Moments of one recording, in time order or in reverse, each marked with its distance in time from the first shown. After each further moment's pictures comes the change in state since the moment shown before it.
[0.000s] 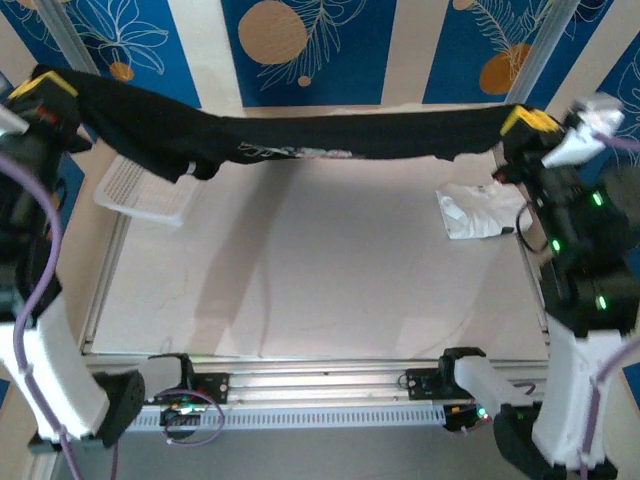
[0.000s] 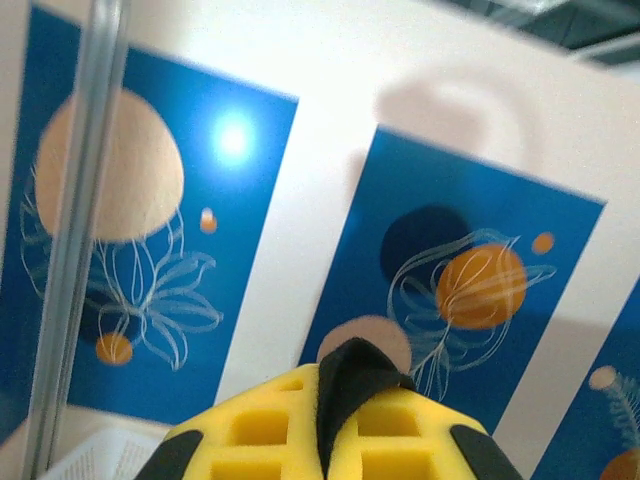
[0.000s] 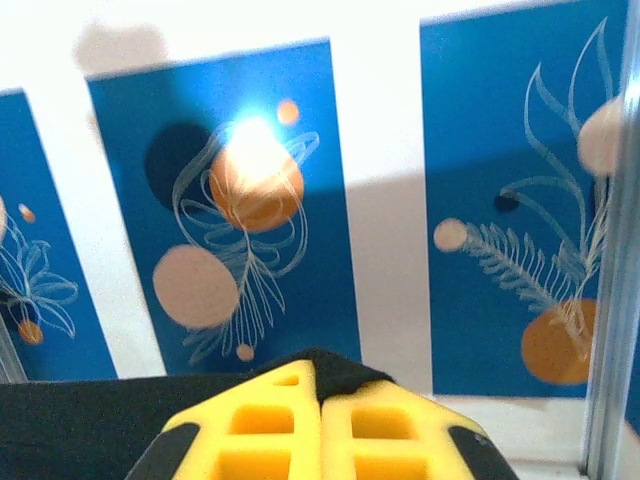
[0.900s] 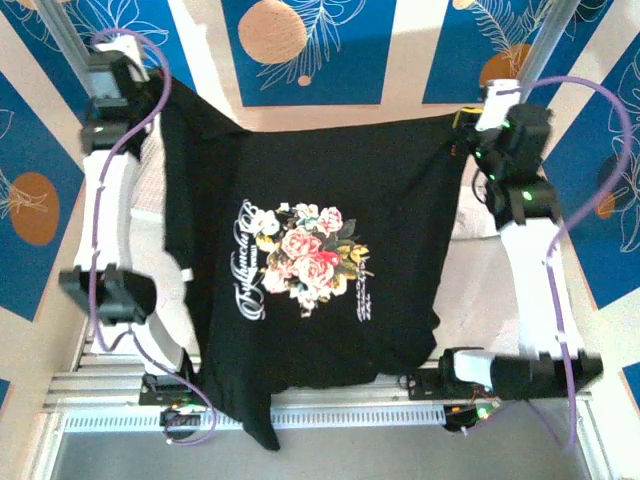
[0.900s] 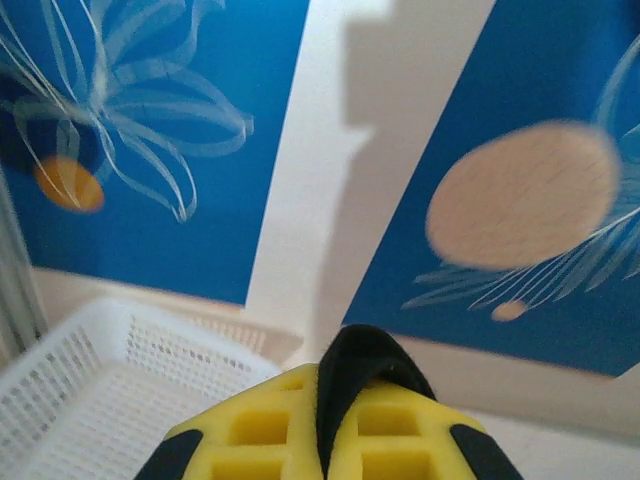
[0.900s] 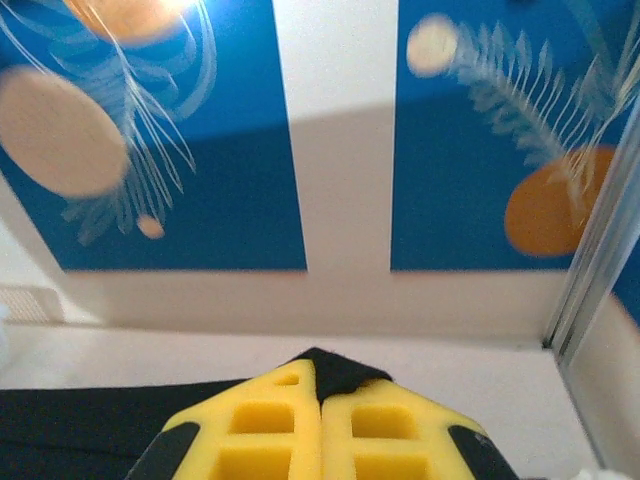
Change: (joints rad) left arm -0.037 0.632 -0.158 0.261 0.011 0.061; right arm 0.000 0.386 -0.224 0.194 0.064 -0.073
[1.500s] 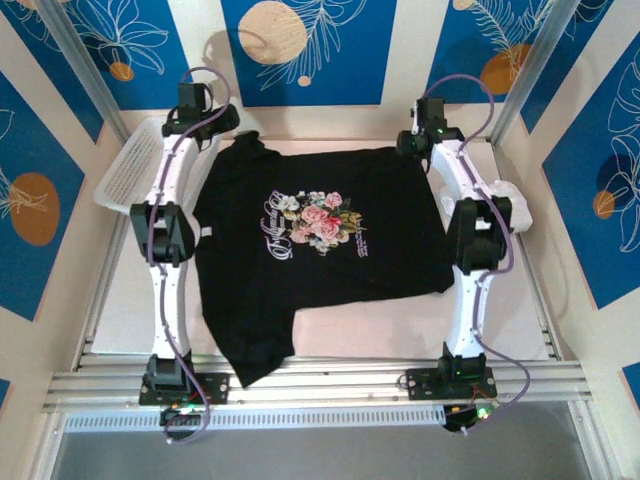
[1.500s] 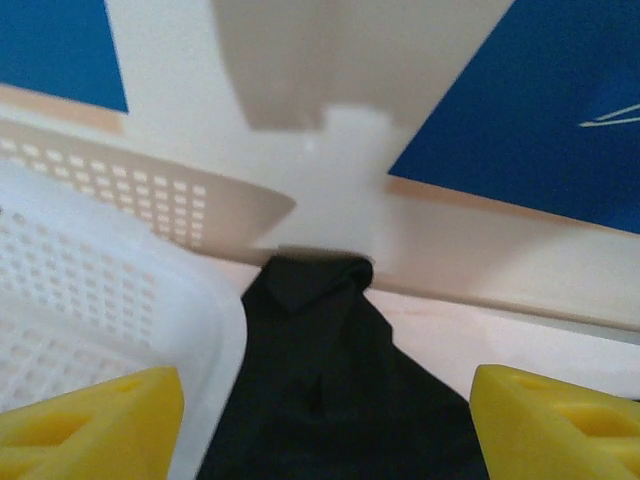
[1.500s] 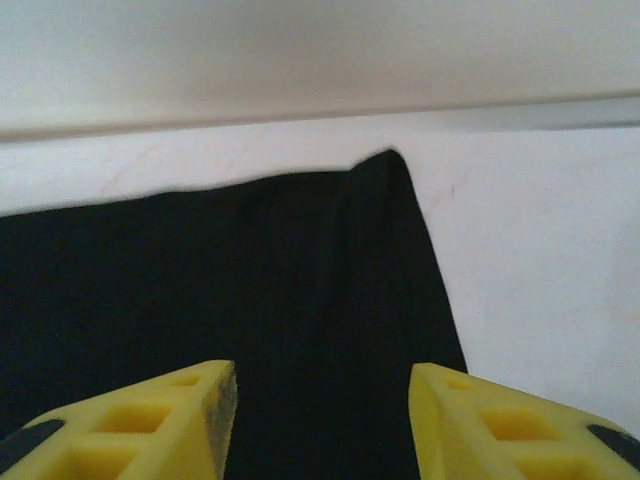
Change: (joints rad) left arm -0.071 0.612 0.351 -0.058 0.024 -0.071; right arm 0.058 0.843 0.424 -0.184 0.121 0.064
